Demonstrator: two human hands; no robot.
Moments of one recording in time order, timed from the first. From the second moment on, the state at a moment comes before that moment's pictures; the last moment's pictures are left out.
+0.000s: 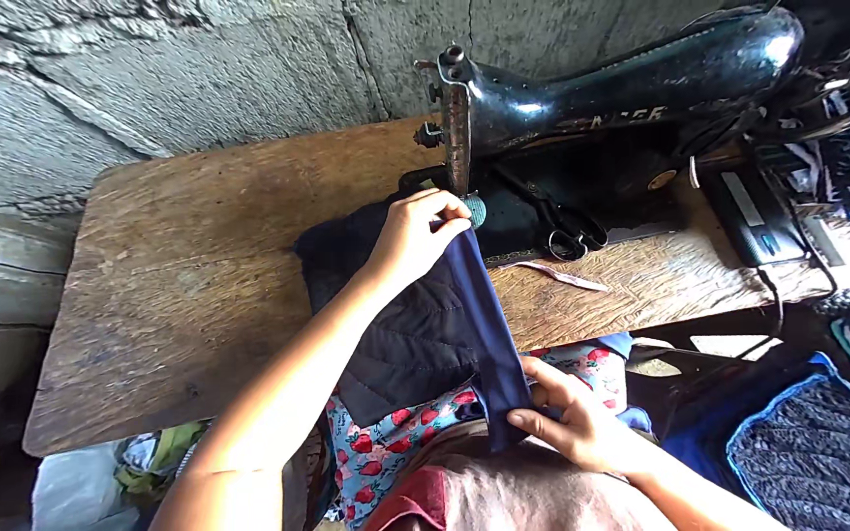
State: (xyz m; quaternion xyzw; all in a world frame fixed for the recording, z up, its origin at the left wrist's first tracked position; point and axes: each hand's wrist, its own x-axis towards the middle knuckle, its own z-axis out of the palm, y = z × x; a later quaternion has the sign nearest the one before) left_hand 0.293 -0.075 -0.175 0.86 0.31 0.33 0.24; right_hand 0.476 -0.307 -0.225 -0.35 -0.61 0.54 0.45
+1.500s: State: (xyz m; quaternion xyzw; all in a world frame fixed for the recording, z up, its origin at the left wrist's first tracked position) left_hand 0.250 -0.093 -0.206 0.94 0.27 0.17 0.12; right_hand 0.524 -0.231 -0.185 -0.47 -0.80 0.18 0.32
